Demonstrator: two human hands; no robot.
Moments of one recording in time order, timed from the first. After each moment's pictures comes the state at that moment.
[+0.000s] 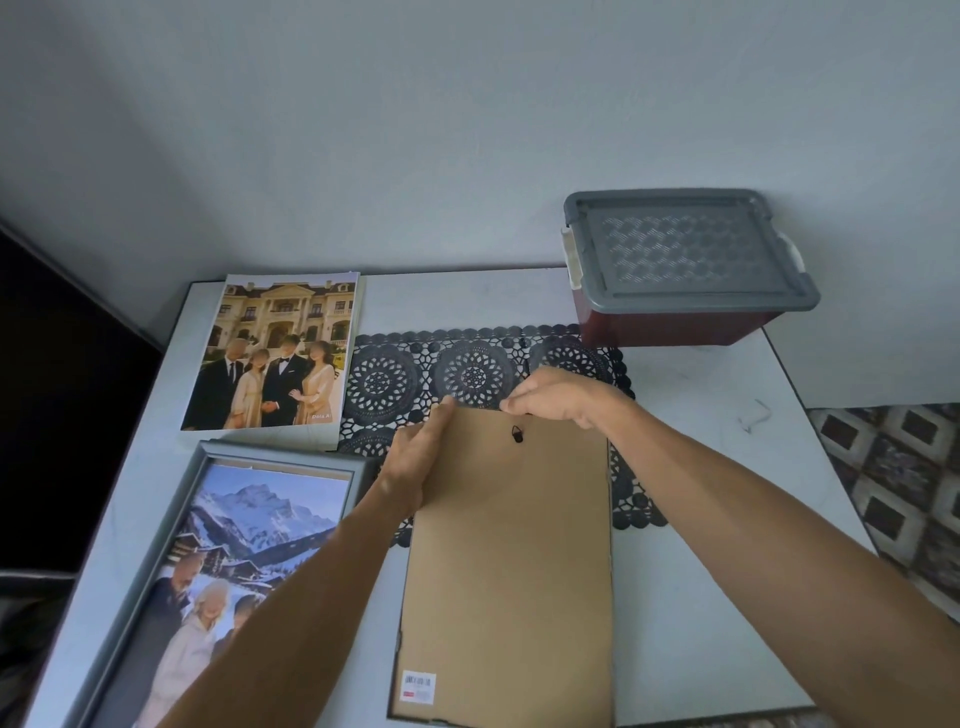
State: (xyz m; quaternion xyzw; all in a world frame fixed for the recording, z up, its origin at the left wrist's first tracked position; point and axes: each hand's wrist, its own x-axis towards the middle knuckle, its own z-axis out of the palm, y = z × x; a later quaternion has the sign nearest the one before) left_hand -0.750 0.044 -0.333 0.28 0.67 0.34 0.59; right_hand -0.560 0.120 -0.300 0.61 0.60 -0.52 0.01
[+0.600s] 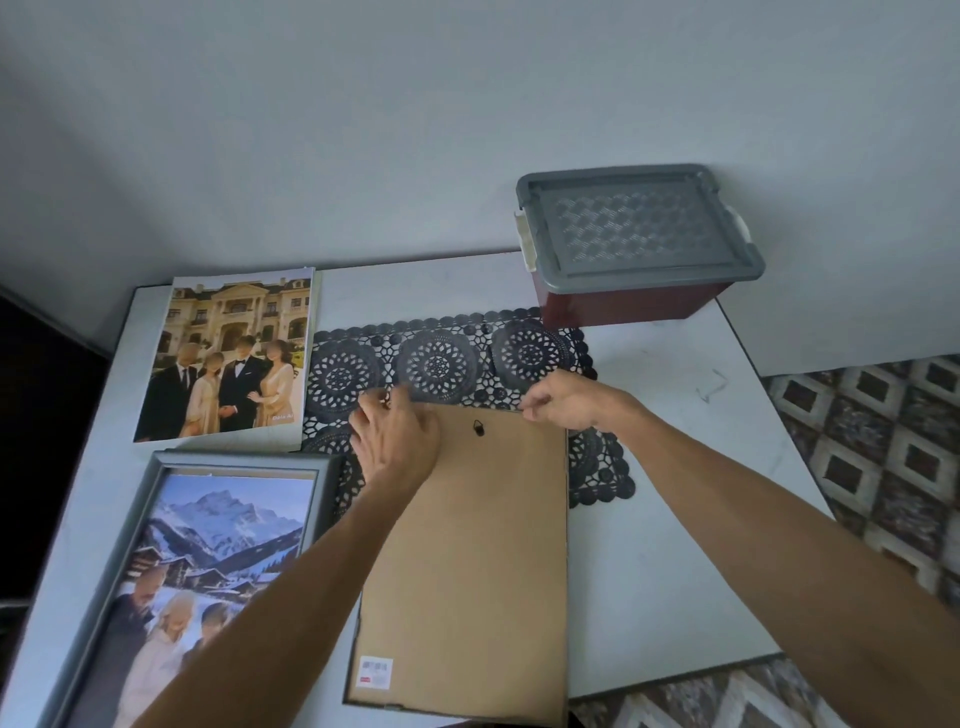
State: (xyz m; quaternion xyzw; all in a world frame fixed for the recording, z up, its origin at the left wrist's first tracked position) left_hand -0.724 0.044 -0.331 0.58 0.77 0.11 0.23; right_hand -0.501 0.089 -0.307 0.62 0.64 -0.45 0.05
